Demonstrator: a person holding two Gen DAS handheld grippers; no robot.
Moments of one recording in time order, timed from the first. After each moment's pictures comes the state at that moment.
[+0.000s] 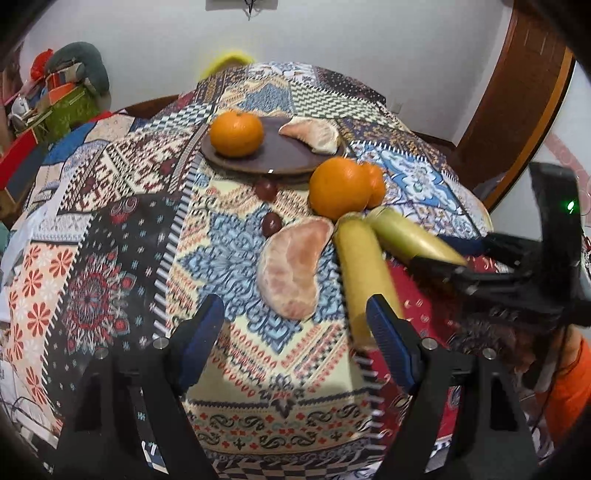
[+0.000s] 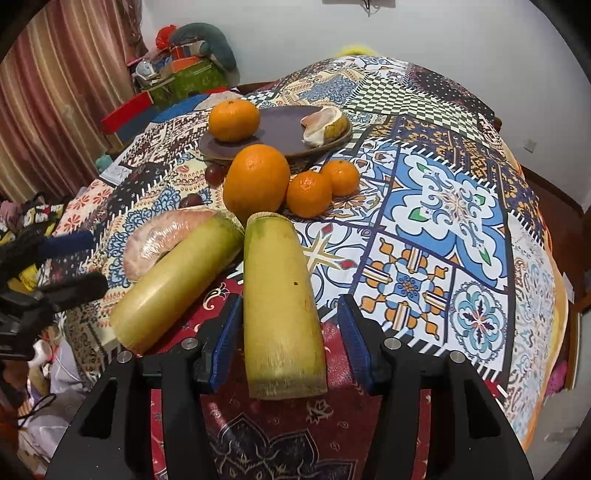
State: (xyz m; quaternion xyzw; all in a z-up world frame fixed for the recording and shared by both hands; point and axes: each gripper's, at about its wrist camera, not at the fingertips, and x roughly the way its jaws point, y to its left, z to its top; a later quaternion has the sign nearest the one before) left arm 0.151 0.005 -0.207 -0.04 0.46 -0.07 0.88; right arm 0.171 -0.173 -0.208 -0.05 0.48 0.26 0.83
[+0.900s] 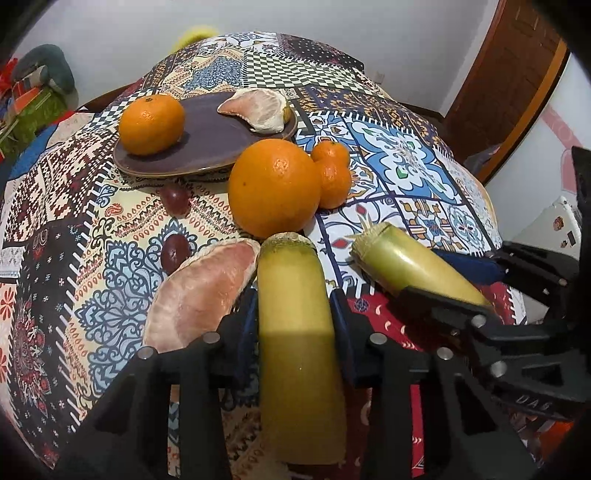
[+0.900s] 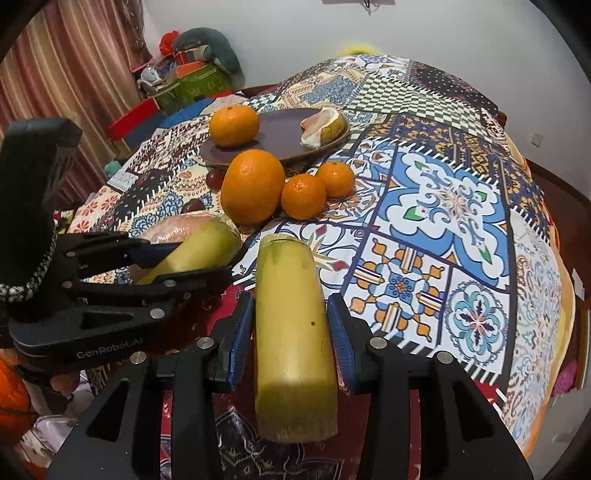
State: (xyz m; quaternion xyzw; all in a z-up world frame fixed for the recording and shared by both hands) left arm 0.216 -0.053 -0.248 -0.02 0.51 -0.10 0.85; right arm 0.177 -0.186 -0.206 -0.04 0.49 0.28 0.82
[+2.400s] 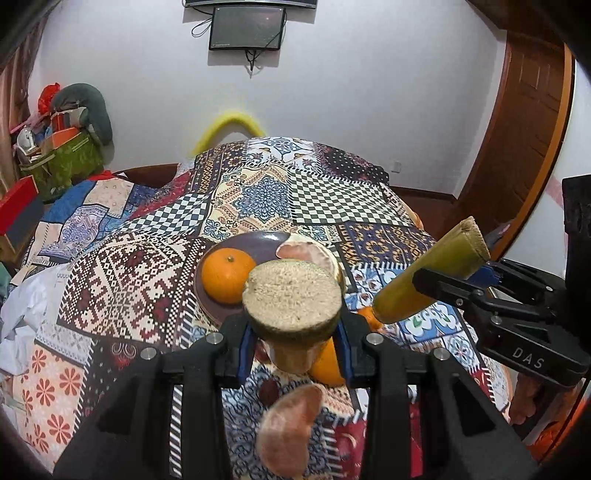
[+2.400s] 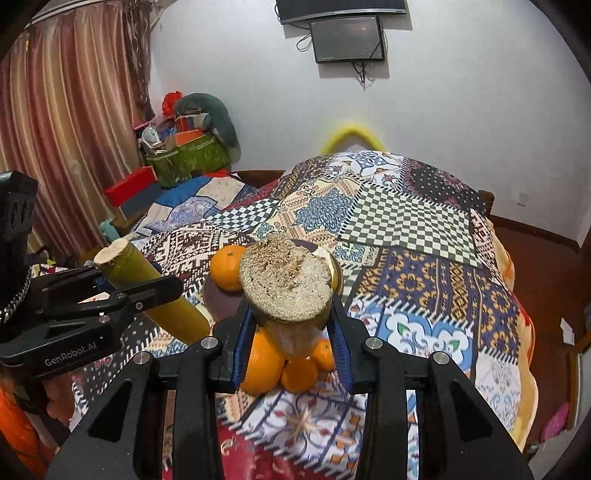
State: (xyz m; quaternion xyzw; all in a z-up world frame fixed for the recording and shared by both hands) left arm 0.250 0.007 -0.139 -0.05 0.36 -0.05 0.93; right arm 0.241 -0.159 -0.119 -0.02 0.36 0.27 0.89
